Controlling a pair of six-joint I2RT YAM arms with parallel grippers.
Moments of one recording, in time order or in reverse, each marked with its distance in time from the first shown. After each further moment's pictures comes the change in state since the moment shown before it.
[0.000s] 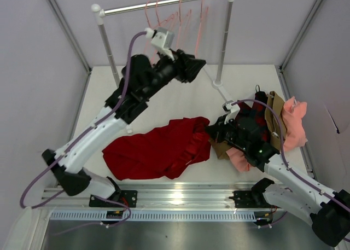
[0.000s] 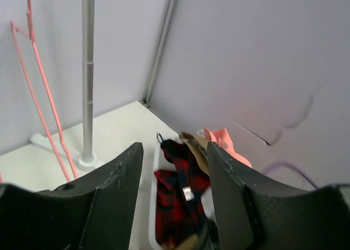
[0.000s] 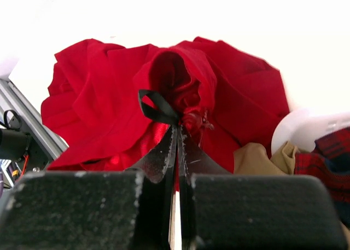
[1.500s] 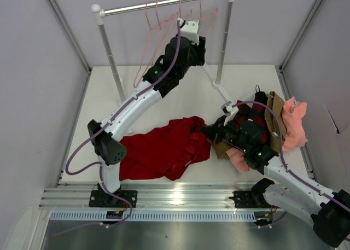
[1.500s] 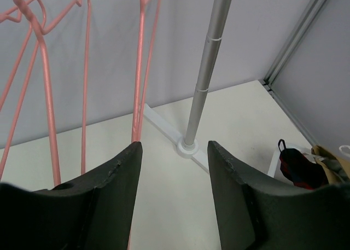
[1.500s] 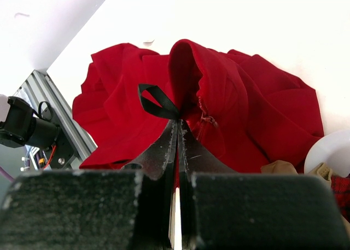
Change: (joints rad) left arm 0.047 0.557 0.543 -0.246 -0.385 0.172; right arm 0.021 -0.018 -0.058 0.170 -0.075 0.035
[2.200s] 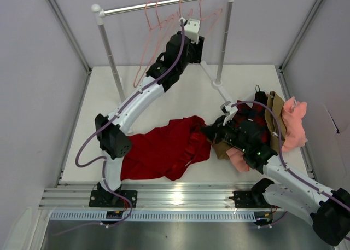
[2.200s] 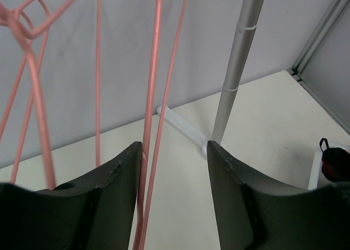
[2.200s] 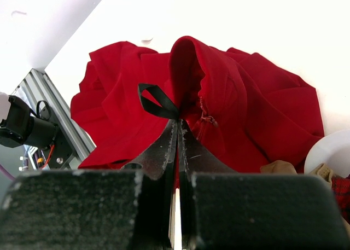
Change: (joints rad) left arm 0.070 0.095 0.040 0.042 0.058 0.103; right arm 0.000 0.018 0.000 0.008 0.000 -0.002
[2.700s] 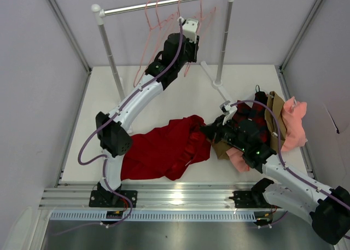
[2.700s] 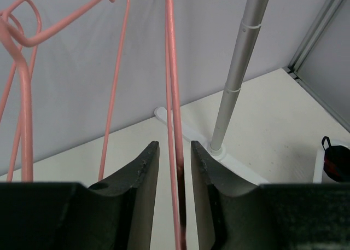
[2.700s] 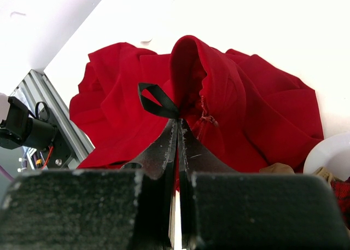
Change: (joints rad) left arm 0.035 0.031 0.002 0.023 0.069 0.007; right arm -0.002 0.019 0.000 0.022 -0.001 0.000
